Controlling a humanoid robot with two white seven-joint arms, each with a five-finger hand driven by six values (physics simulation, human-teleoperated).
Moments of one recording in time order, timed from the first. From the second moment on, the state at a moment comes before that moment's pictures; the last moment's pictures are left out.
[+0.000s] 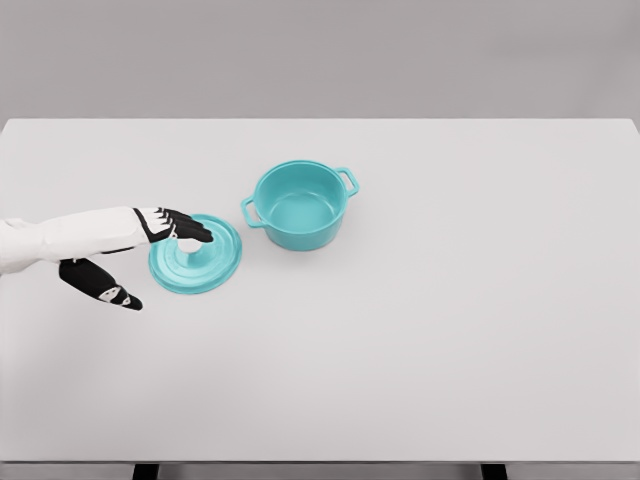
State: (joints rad) left arm -0.42 1.03 -0.55 -1.65 0.17 -0.61 -0.61; right arm 0.00 0.00 0.11 0.11 0.06 -0.28 0.38
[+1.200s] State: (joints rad) left arm -0.44 0.78 -0.59 -1.35 0.22 -0.44 -0.48; right arm 0.01 0.00 0.11 0.11 0.06 -0.28 0.38
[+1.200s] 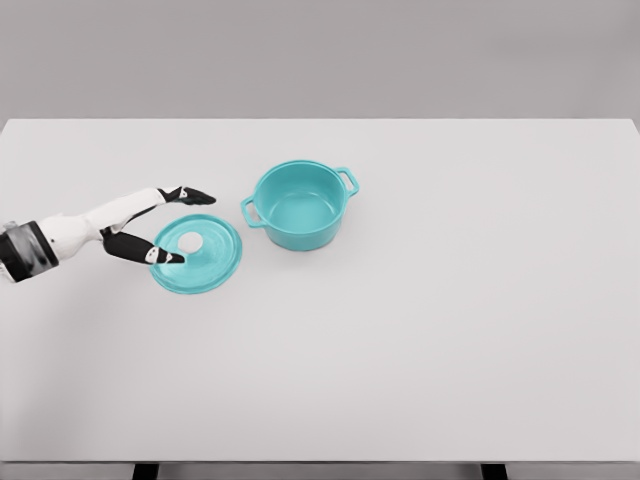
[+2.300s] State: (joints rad) left arm -0.45 0.74 -0.60 -1.26 0.18 -0.39 -0.49; right arm 0.00 0.00 0.11 0.11 0.06 -0.28 0.37
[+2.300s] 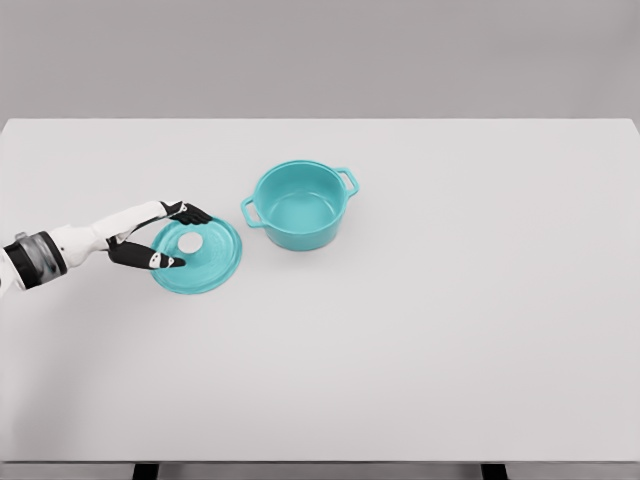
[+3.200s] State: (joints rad) left arm -0.45 0.74 -0.61 -1.25 0.18 -0.38 -0.49; right arm 0.00 0.00 0.11 0.11 0.06 -0.28 0.38
